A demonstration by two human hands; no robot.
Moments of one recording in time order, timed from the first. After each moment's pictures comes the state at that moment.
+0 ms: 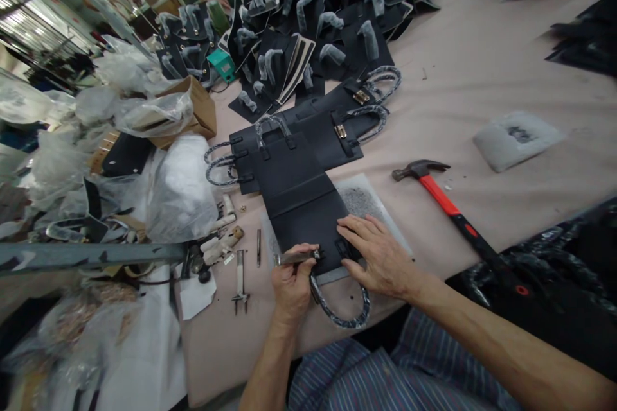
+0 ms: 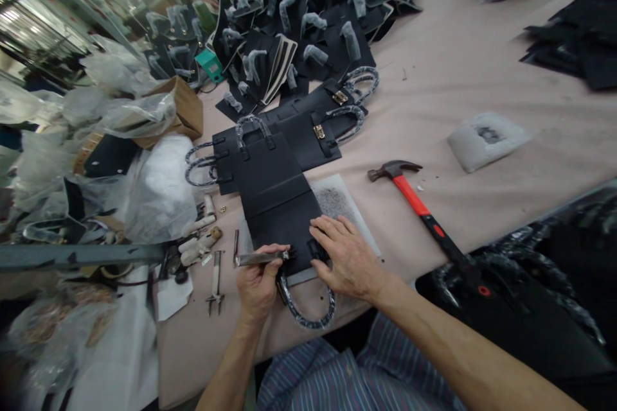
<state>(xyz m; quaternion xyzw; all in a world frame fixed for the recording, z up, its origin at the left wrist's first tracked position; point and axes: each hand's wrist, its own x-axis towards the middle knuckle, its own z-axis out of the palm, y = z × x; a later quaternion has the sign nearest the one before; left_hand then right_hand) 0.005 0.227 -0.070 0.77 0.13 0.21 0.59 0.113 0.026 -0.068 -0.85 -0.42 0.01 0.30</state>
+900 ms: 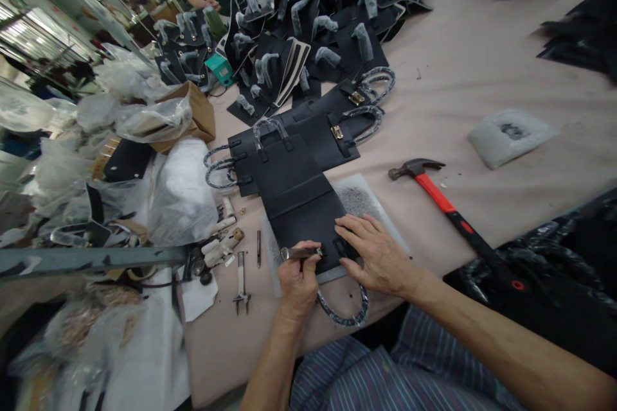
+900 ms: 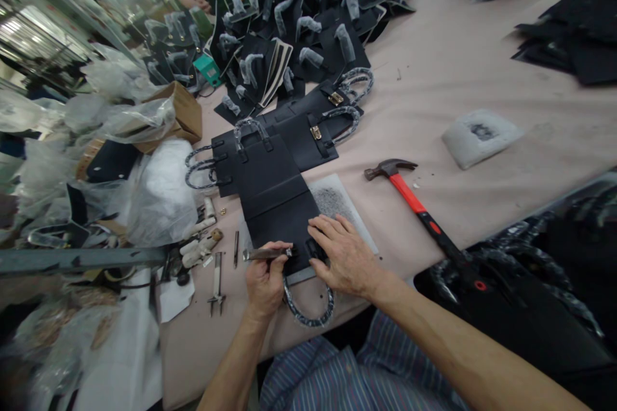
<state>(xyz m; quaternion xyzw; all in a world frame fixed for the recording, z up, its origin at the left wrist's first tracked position) 0.013 0.221 -0.070 0.86 0.08 0.21 0.46 0.113 0.027 -0.066 -0.86 -0.42 0.01 0.30</state>
